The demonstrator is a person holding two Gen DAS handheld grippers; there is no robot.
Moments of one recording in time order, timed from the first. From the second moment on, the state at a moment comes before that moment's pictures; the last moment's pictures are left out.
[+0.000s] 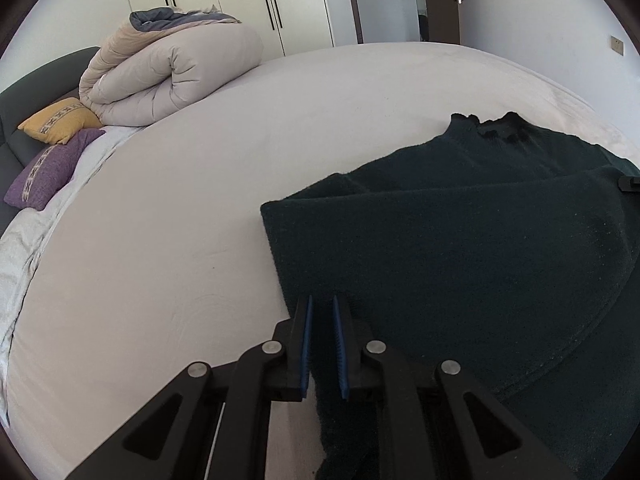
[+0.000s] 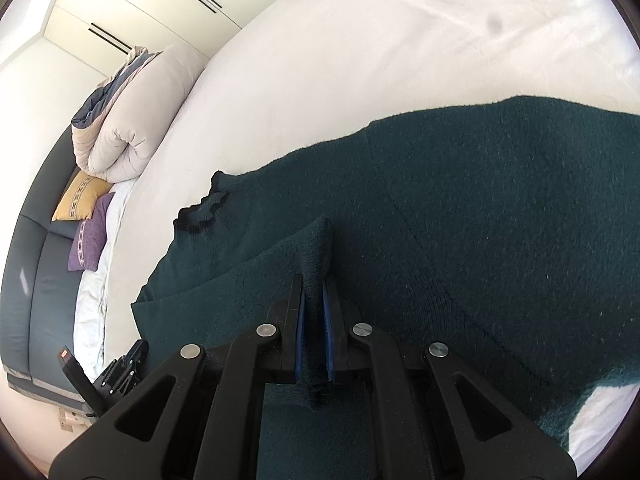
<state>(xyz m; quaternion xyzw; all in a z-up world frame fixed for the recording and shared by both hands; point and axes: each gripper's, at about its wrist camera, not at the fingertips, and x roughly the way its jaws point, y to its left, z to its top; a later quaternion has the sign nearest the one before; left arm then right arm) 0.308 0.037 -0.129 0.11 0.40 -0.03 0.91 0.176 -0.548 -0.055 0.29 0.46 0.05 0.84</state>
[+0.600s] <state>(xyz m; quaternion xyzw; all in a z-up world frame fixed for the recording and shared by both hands) 0.260 0.001 -0.081 0.01 0.38 -0.12 0.92 0.011 -0.695 -0.023 0.43 0.30 -0.04 0.85</state>
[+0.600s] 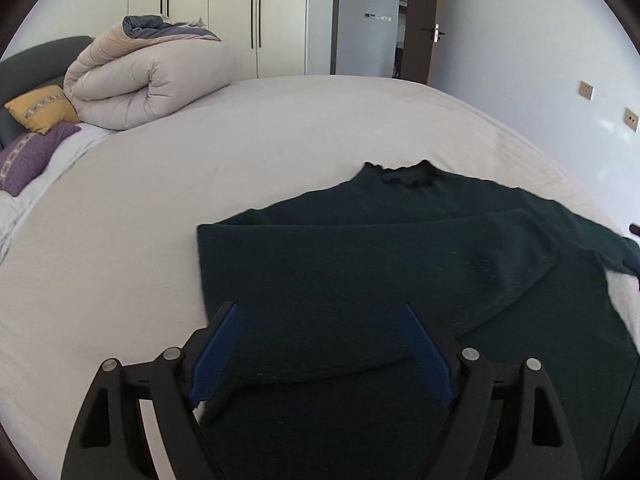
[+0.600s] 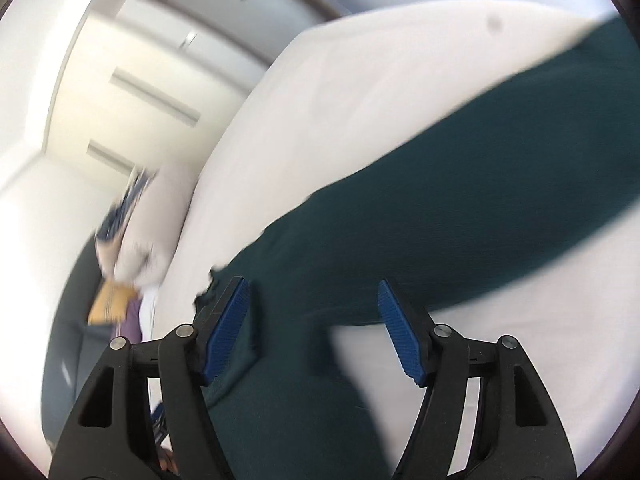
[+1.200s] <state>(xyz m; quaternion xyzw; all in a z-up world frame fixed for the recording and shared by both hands) 0.257 -0.048 -0.100 -0.13 0.46 -0.20 0.86 -0.101 -0.860 -0.054 0.62 0.14 -0.19 0.75</state>
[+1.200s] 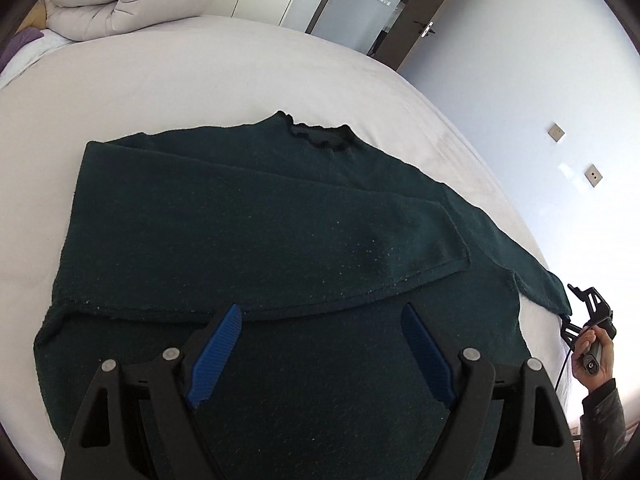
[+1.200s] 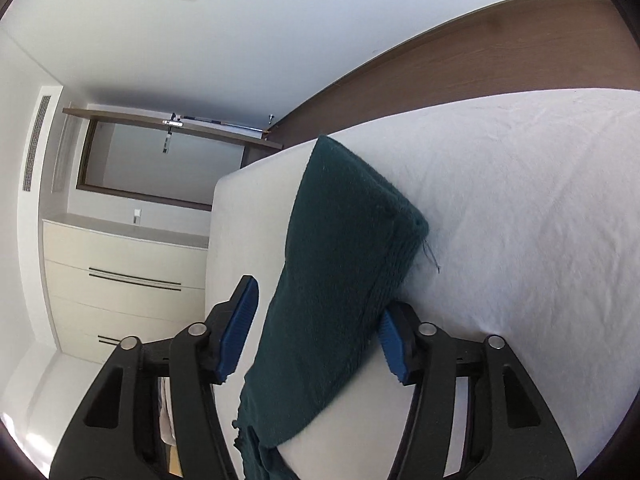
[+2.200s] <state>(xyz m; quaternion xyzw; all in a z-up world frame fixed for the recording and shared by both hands) 0.314 -0.057 -0.130 -0.34 0.52 -0.31 0.72 0.099 -0.347 -0.028 0.15 0.44 0.07 0.88</state>
